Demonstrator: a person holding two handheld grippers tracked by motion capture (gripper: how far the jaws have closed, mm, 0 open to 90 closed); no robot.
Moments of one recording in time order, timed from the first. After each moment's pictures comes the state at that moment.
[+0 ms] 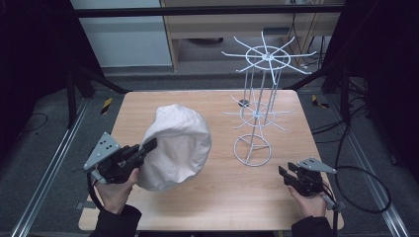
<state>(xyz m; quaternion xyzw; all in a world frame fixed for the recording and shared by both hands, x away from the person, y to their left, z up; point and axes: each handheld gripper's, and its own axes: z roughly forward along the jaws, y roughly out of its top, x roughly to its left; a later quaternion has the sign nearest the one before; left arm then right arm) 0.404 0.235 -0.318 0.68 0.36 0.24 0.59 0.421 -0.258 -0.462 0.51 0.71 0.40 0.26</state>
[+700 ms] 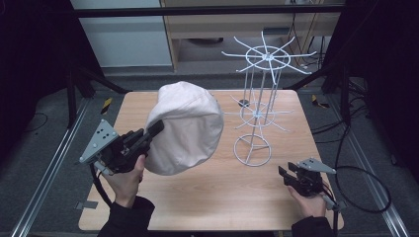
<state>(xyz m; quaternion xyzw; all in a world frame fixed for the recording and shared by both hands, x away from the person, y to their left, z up) 0.407 0.210 -0.281 0.62 0.33 0.26 0.66 0.421 -0.258 -0.463 0.51 0.71 0.40 0.26</state>
